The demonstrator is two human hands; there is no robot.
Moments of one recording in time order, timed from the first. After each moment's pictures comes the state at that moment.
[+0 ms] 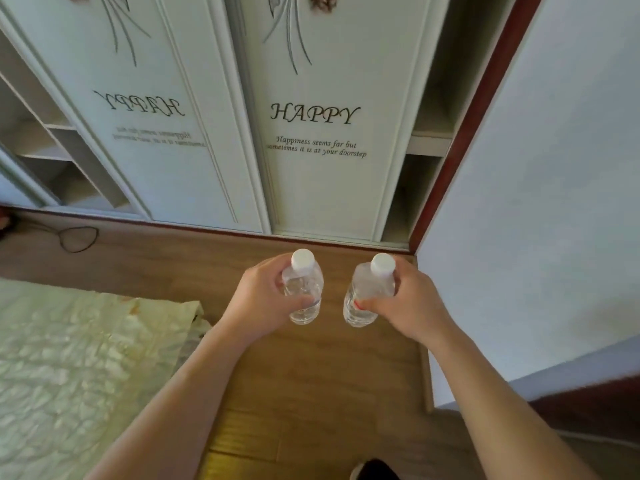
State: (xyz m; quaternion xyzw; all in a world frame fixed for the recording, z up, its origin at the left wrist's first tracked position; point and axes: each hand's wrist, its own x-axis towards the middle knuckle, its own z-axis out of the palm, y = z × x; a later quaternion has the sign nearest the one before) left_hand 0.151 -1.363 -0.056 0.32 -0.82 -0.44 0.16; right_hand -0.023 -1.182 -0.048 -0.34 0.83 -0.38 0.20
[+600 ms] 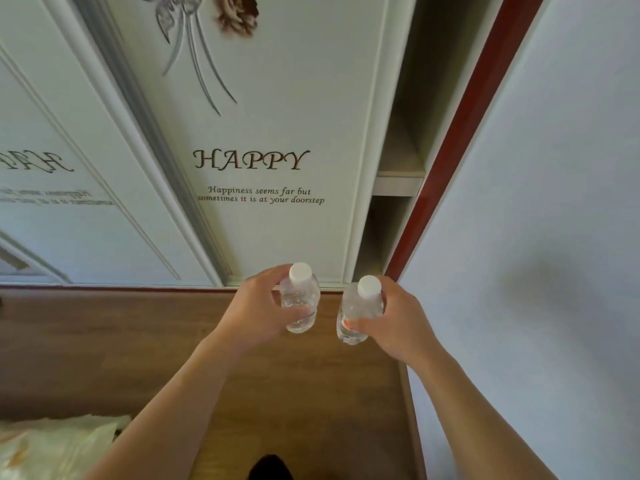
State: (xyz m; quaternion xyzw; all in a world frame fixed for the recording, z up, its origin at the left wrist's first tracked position) left_hand -0.159 -1.535 -0.081 0.27 -0.84 -0.46 0.09; right_hand -0.295 -1.337 -0.089 -0.26 0.87 -0.37 0.21
